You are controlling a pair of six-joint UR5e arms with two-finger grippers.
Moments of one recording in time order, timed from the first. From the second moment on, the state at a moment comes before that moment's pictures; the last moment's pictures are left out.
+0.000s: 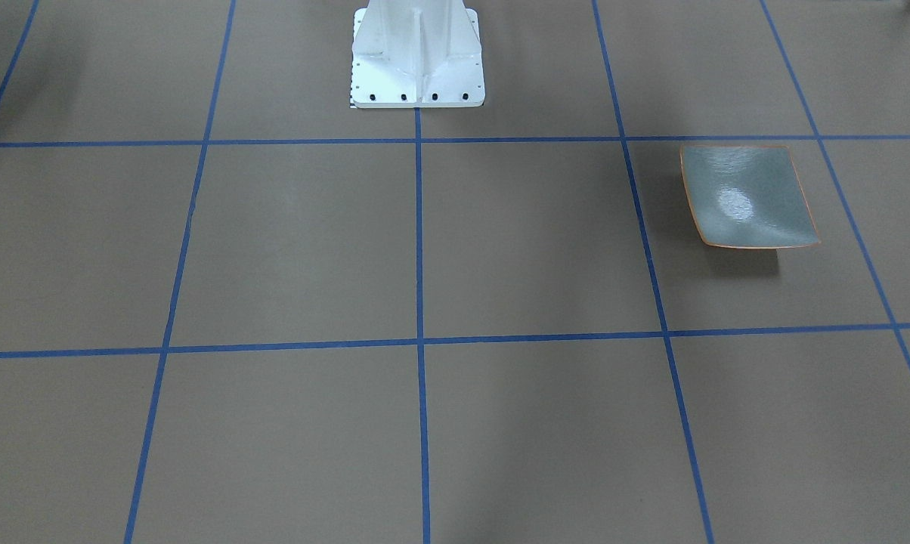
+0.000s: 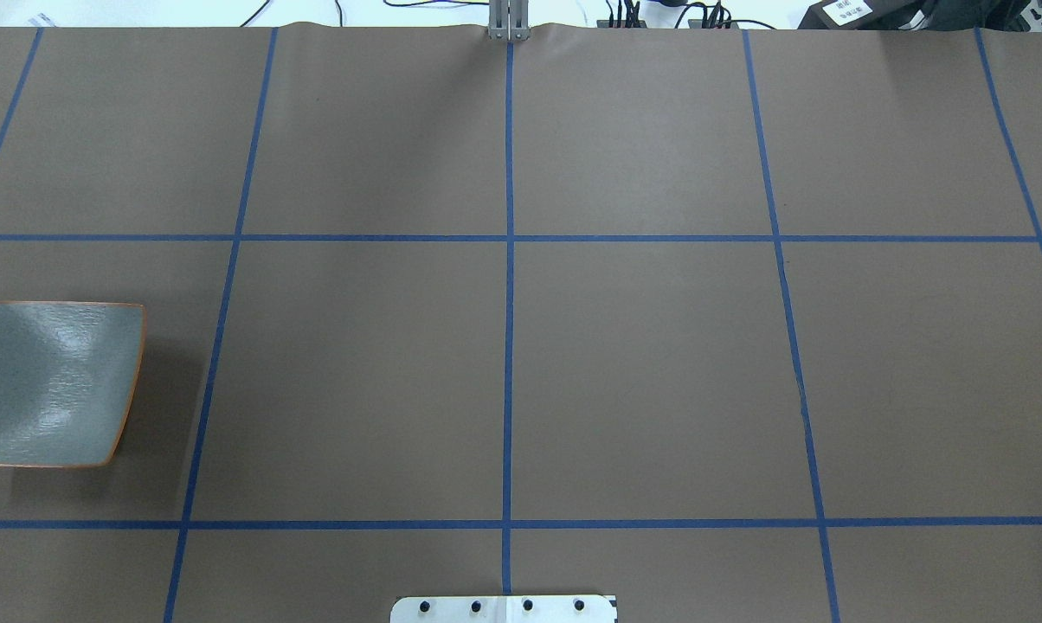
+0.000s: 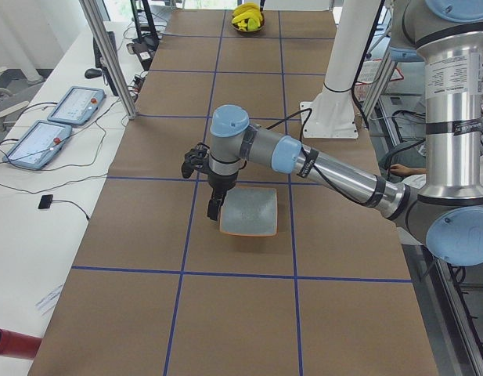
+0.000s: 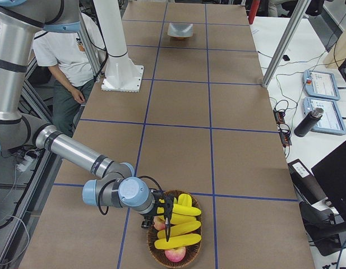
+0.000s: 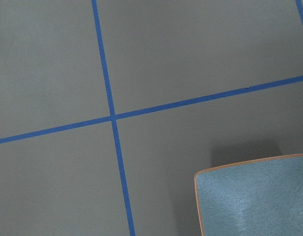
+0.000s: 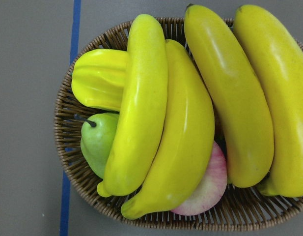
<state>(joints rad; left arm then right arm) -1.45 -1.46 -2.07 -1.50 -2.23 -0.10 1.69 -1.92 1.50 -1.08 2.40 0.08</state>
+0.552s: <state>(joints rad) -1.45 -1.46 -2.07 -1.50 -2.23 -0.10 1.69 -1.89 1.43 -1.01 2.41 0.14</state>
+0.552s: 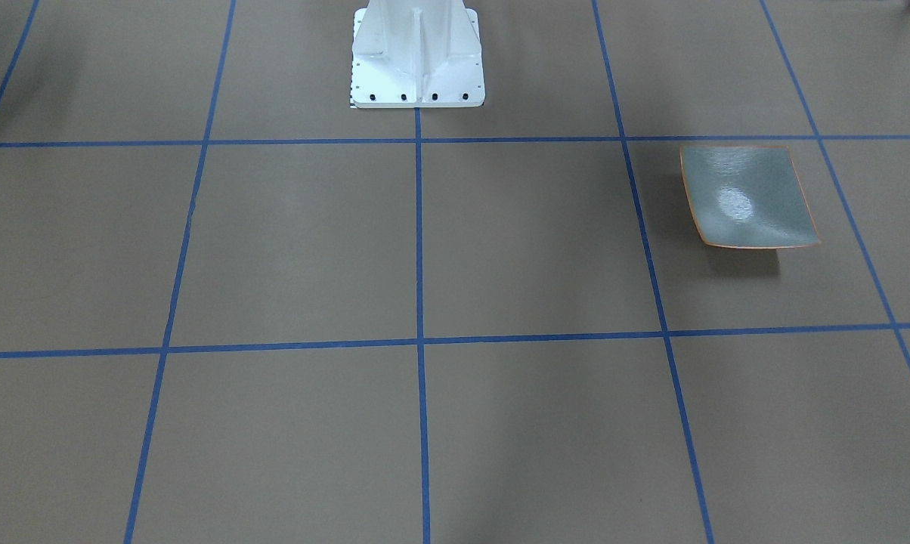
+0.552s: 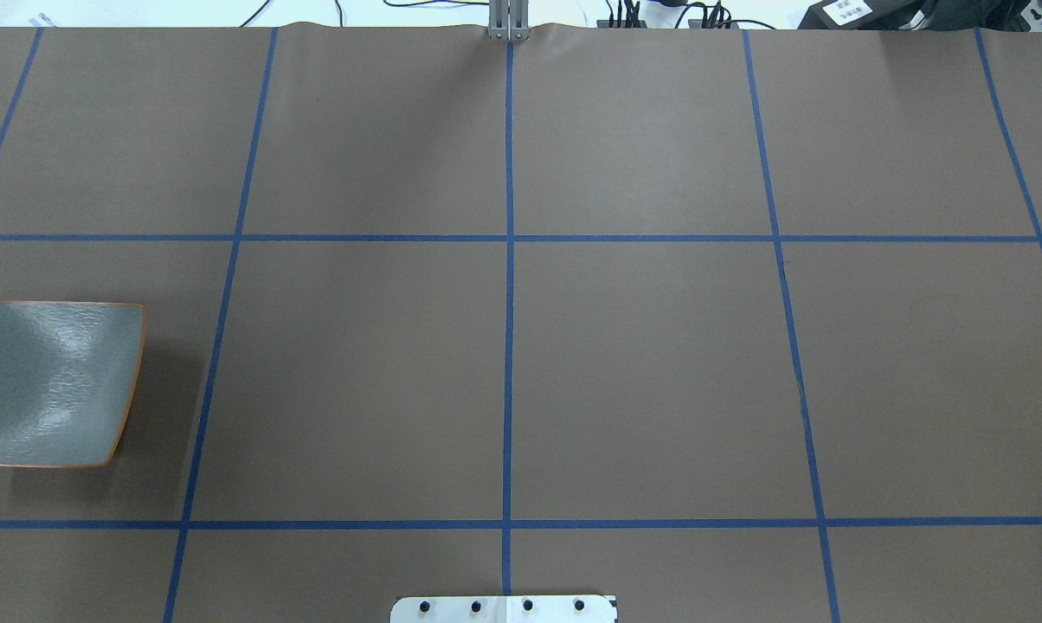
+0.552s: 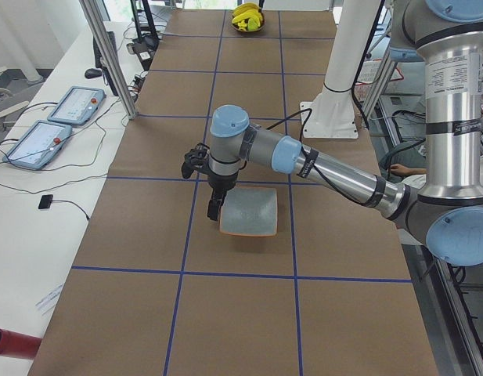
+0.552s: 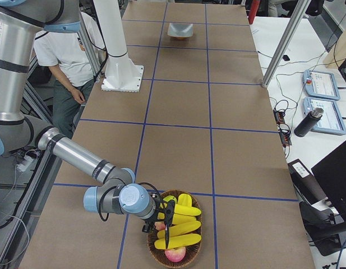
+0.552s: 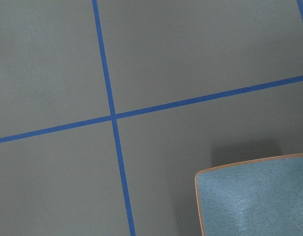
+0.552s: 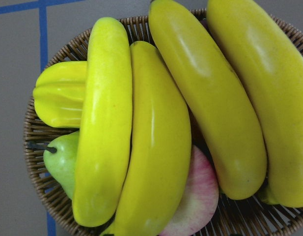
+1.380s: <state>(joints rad) -1.45 -1.46 -2.07 -1.50 -2.24 -0.10 1.69 -1.87 1.43 -1.00 2.45 0.22</state>
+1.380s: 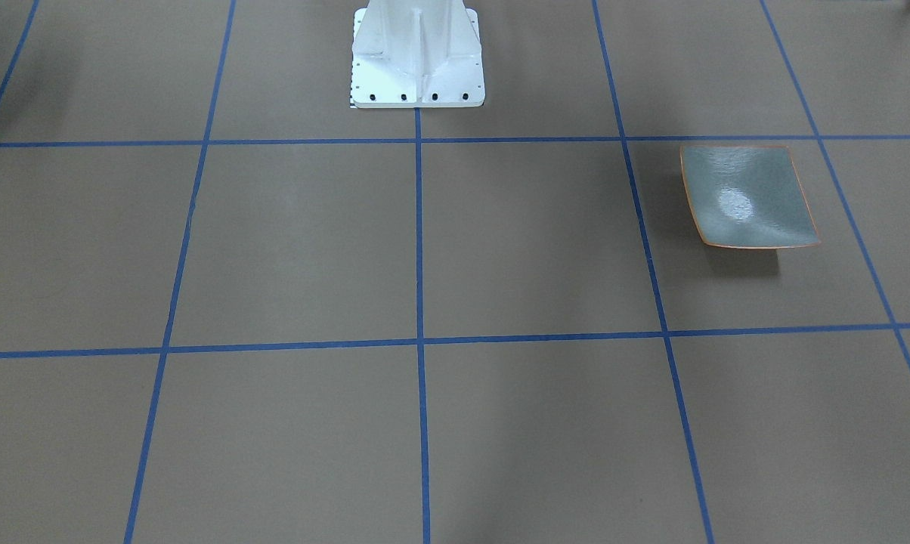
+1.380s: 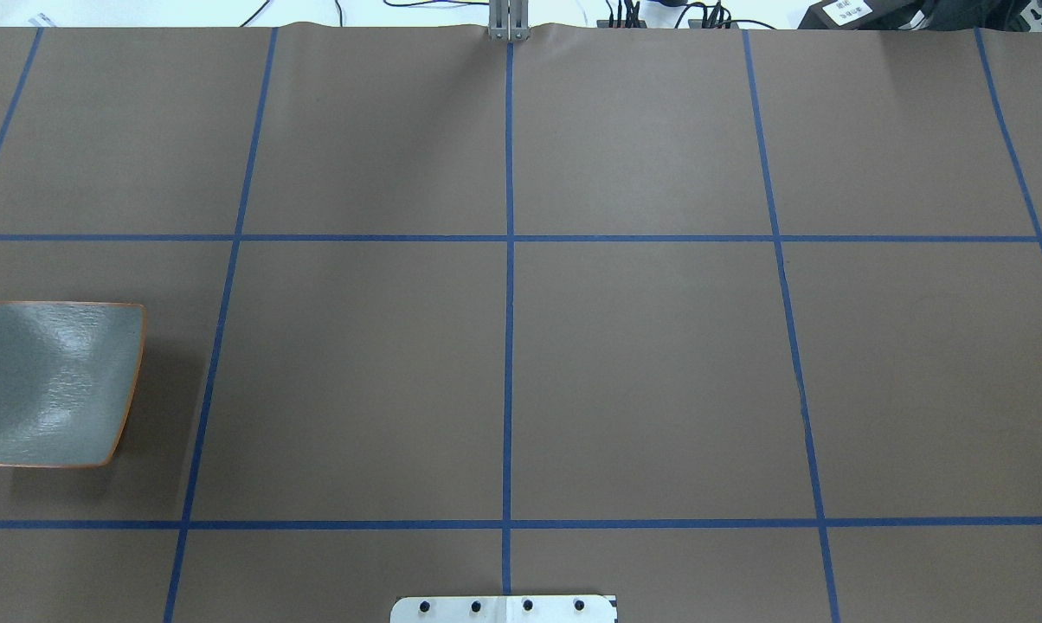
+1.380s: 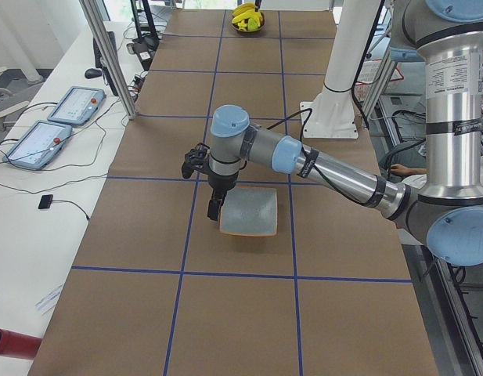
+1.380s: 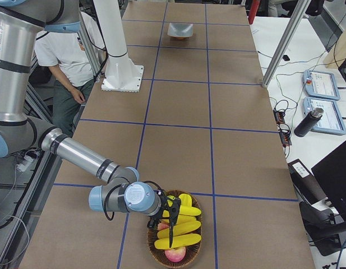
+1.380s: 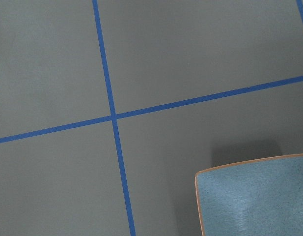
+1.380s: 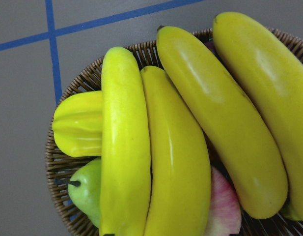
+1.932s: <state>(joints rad) -1.45 -1.46 -2.07 -1.50 -2.24 -0.10 1.68 -1.87 1.41 -1.01 2.46 0.22</state>
